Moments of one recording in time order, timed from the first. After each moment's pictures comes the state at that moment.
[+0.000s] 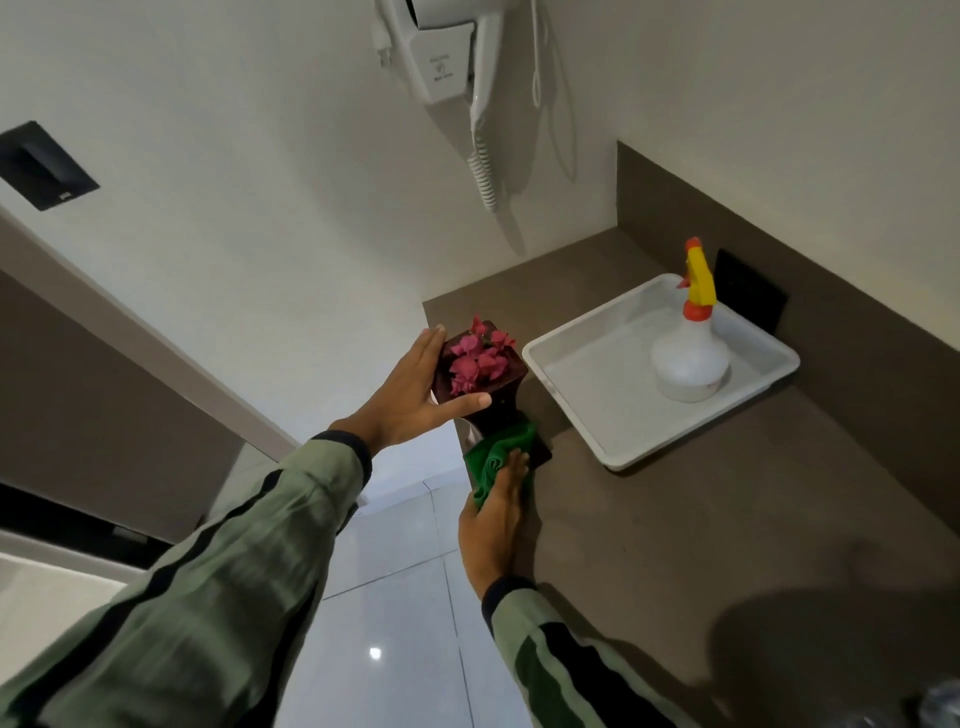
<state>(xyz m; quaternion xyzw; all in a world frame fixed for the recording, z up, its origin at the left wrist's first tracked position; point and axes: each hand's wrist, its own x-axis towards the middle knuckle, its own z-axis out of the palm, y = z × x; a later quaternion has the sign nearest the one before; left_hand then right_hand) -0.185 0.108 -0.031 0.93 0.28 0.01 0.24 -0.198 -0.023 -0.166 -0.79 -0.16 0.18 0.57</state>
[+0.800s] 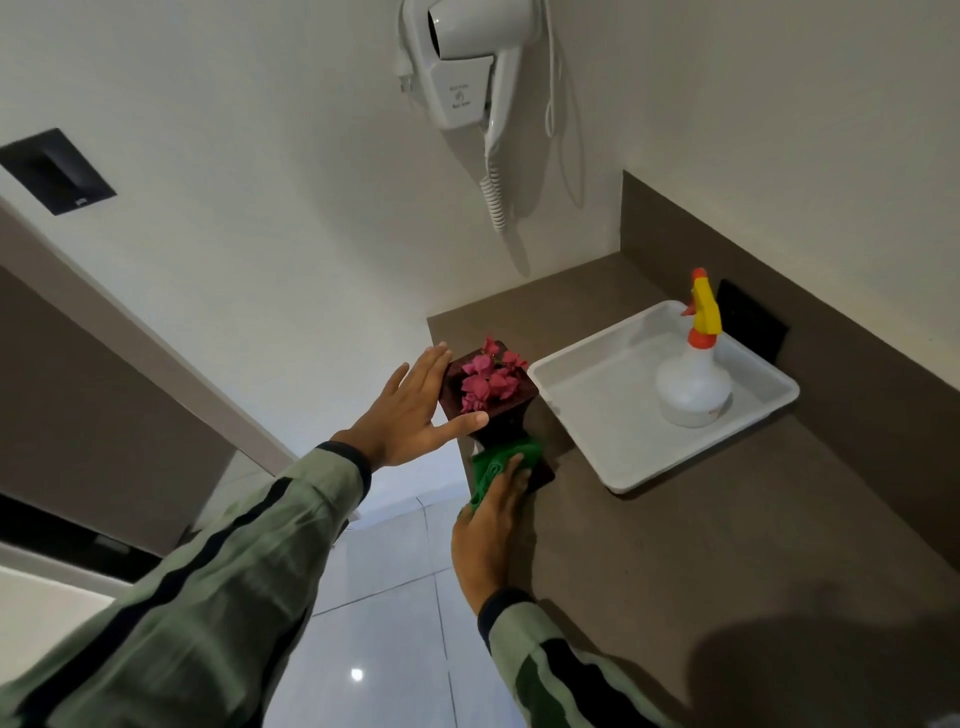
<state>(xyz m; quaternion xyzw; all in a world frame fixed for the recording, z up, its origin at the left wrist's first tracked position) -0.197 0.121 -0.034 0.97 0.22 -0.01 0.10 -0.199 -0.017 -0.143 -0.81 -0.18 0.18 0.52</state>
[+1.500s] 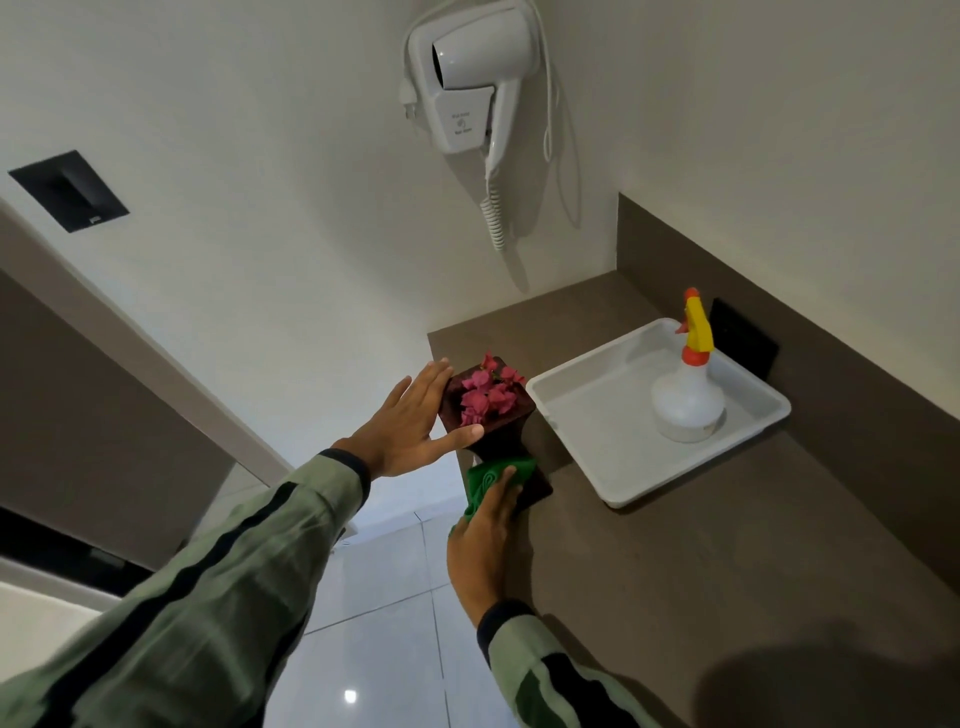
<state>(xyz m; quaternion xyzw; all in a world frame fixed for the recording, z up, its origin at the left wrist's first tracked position) -0.199 0.123 -0.029 0.97 0.21 -0.03 0.10 -0.199 -0.019 -0.127 -0.81 -0.19 0.22 0.51</state>
